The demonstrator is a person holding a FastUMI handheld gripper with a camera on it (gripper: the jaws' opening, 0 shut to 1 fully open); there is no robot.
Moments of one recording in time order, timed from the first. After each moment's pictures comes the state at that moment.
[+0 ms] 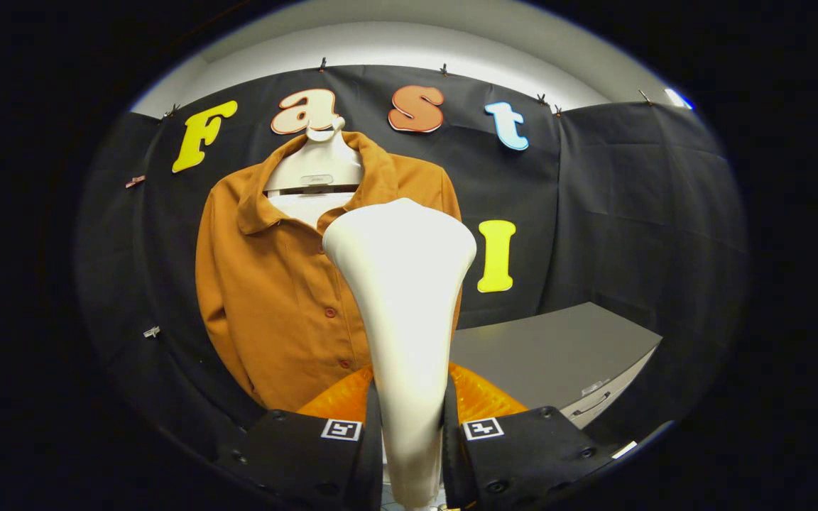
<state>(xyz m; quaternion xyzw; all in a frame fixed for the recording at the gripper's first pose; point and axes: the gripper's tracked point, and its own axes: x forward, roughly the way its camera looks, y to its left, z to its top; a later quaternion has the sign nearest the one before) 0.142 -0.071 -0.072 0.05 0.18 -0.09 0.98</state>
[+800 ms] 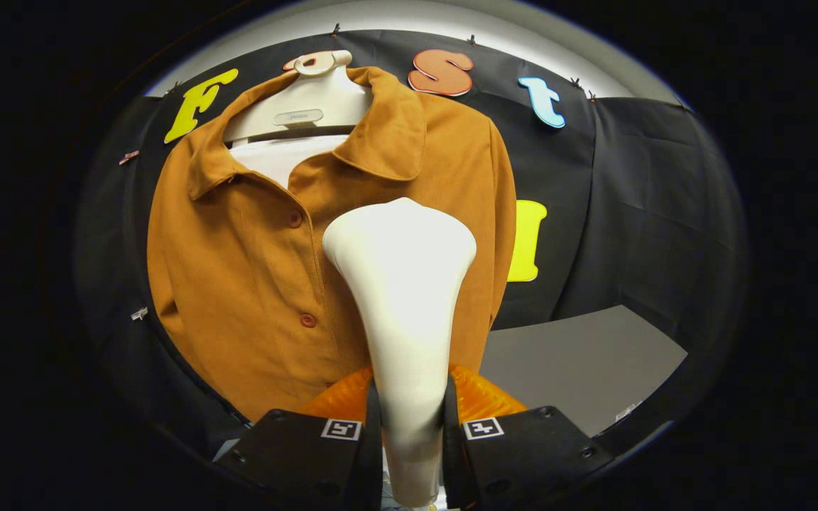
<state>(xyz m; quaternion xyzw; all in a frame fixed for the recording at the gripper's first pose) 0.238 -0.075 -0.128 0.02 0.24 -0.07 0.97</state>
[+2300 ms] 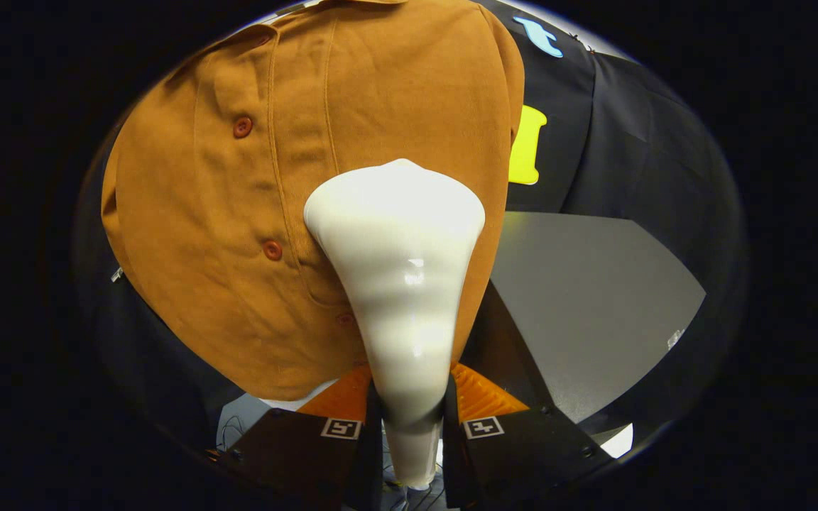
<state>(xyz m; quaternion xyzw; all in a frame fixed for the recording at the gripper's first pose) 0.183 -0.077 -0.283 0.04 0.41 -0.09 0.91</state>
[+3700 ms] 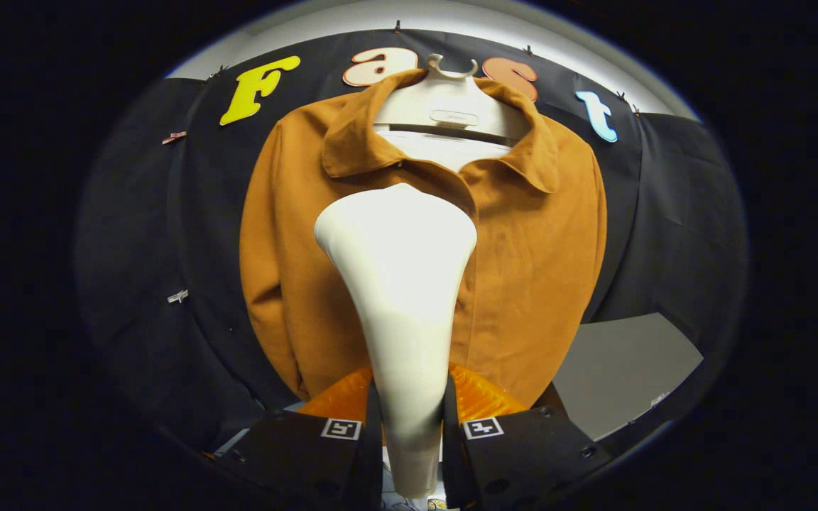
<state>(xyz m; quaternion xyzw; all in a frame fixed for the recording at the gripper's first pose) 0.219 0.064 -0.108 0.01 0.23 0.02 0.97</state>
